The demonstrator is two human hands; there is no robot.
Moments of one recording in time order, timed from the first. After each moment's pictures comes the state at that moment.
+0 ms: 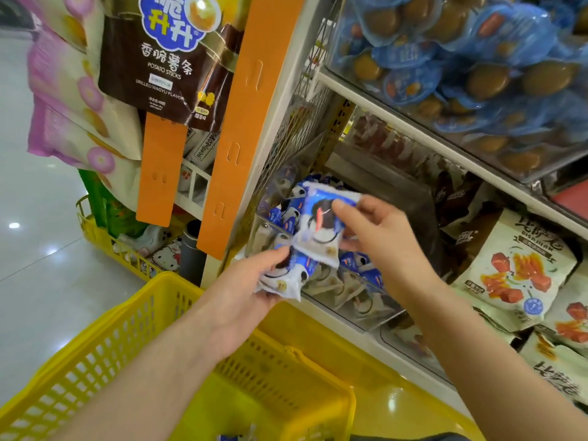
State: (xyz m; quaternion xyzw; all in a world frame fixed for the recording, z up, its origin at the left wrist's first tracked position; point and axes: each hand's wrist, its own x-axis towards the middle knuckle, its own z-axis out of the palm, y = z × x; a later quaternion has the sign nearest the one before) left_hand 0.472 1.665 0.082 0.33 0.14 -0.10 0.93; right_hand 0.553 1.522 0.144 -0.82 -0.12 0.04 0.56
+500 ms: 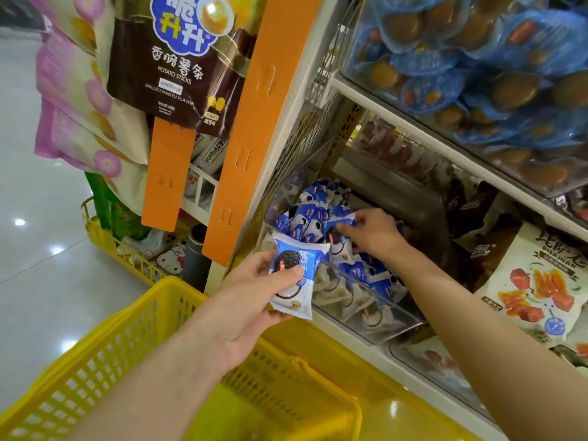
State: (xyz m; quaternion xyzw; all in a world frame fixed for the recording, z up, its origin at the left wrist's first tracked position) left_hand 0.473 1.669 0.082 0.42 0.17 -0.08 0.89; right_hand 0.645 1.522 0.115 -0.97 -0.07 0.05 0.22
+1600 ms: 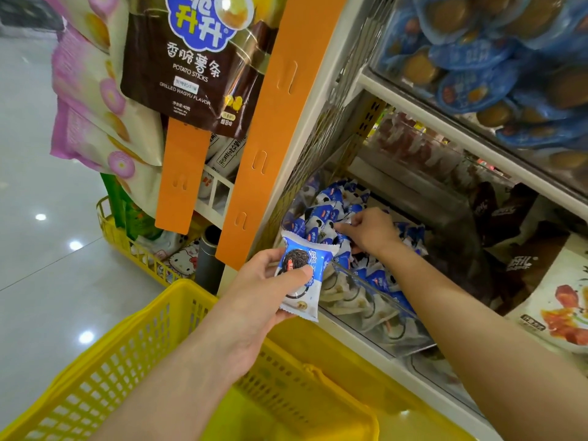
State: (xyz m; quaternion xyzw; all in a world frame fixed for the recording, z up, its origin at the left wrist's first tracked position) left_hand 0.482 1.679 0.079 0.48 0.20 -0.05 0.85; right_hand 0.670 1.546 0.091 -0.98 -0.08 0.05 0.20
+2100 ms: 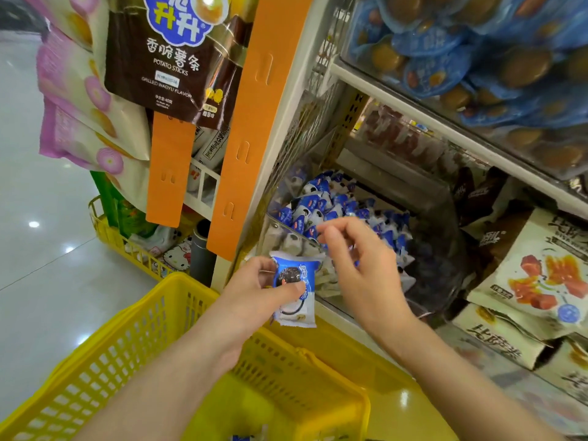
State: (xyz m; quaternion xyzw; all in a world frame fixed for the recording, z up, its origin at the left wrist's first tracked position) left_hand 0.468 1.667 0.067 0.62 0.18 -0.06 0.76; right_hand 0.526 1.536 0.107 -0.86 -0.27 -0.10 0.41
